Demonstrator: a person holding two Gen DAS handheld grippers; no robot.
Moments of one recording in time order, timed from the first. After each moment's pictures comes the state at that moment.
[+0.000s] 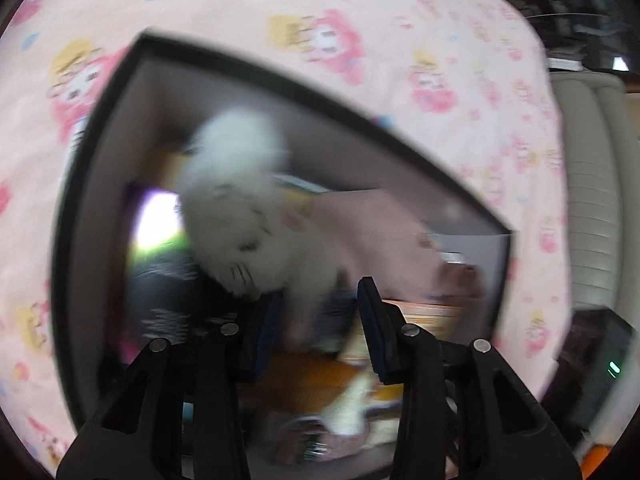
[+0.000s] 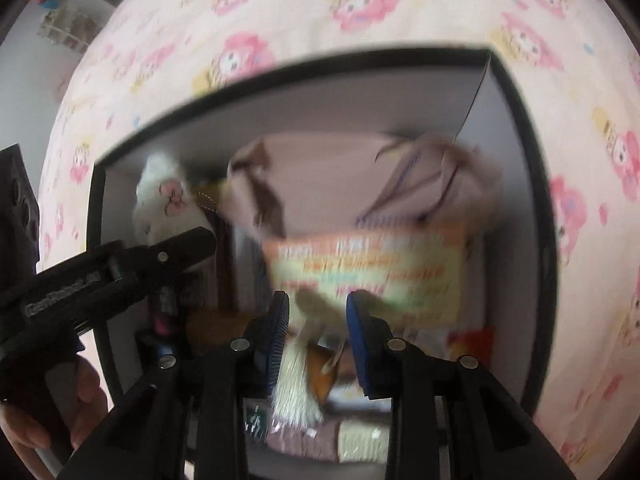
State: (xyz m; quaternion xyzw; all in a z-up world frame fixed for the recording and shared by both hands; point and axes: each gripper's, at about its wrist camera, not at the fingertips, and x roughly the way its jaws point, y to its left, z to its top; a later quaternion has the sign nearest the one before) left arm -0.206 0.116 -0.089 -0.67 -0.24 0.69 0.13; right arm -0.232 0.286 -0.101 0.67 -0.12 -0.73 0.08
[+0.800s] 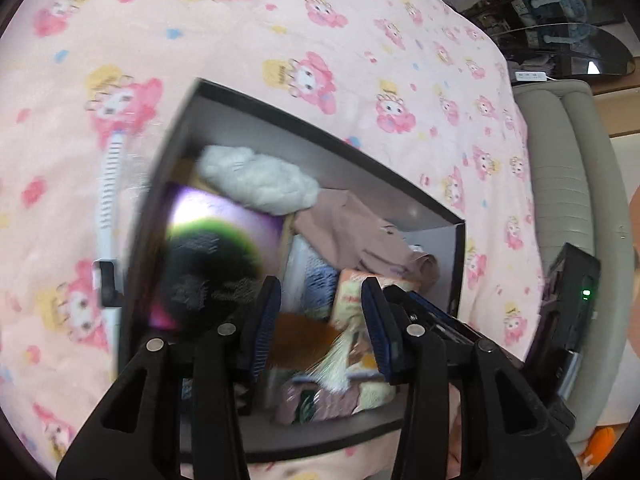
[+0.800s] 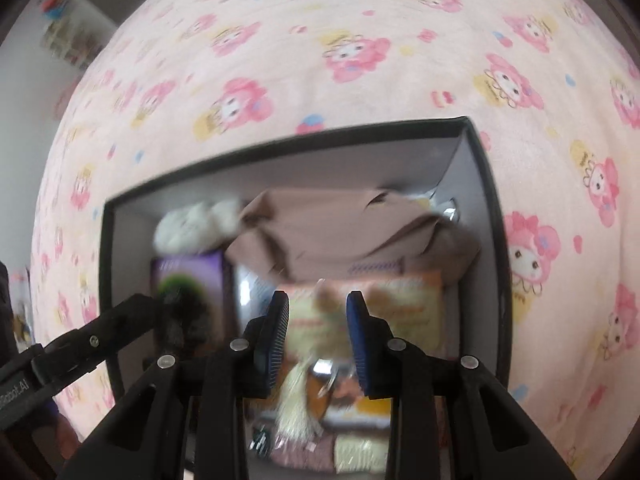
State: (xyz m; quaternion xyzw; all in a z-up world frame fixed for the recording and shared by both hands) left arm -0.173 0.091 -0.039 -0.63 -0.25 0.73 0.12; right arm -0.229 0.277 -0.070 0.65 -0.08 -0.75 0.07
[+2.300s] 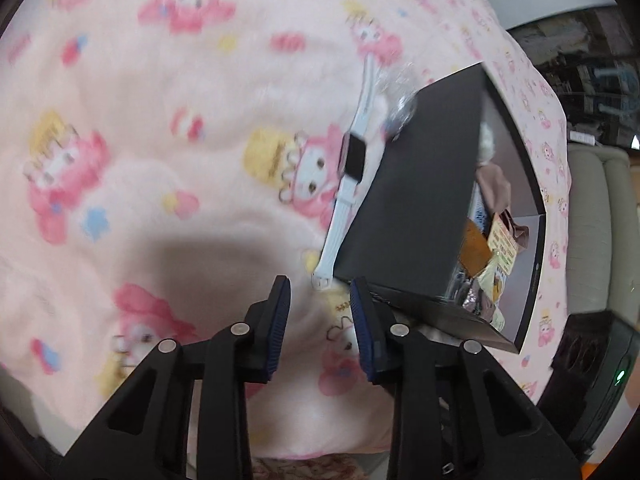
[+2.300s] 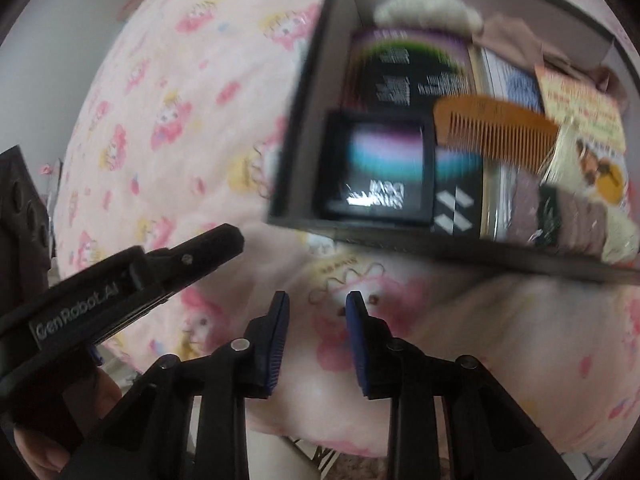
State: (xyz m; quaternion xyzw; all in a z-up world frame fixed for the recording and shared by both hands) left arm -0.029 -0.059 -0.112 -0.64 -0.33 0.69 0.02; right arm -0.069 0.124 -0.111 0.70 -0.04 -0.69 0.18
